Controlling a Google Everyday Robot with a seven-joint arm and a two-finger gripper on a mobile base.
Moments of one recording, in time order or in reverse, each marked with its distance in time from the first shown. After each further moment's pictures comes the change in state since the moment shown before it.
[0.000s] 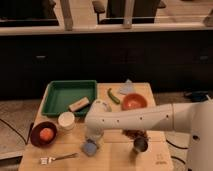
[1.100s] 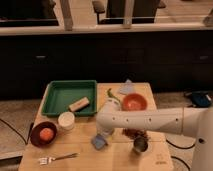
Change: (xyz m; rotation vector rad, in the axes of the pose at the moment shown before) arm 0.065 0.009 0.008 -0.005 0.068 0.259
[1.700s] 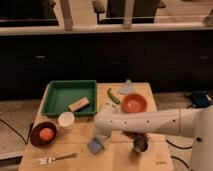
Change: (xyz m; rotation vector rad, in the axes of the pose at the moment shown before) arm -0.033 0.014 0.007 0.005 -0.046 -0.012
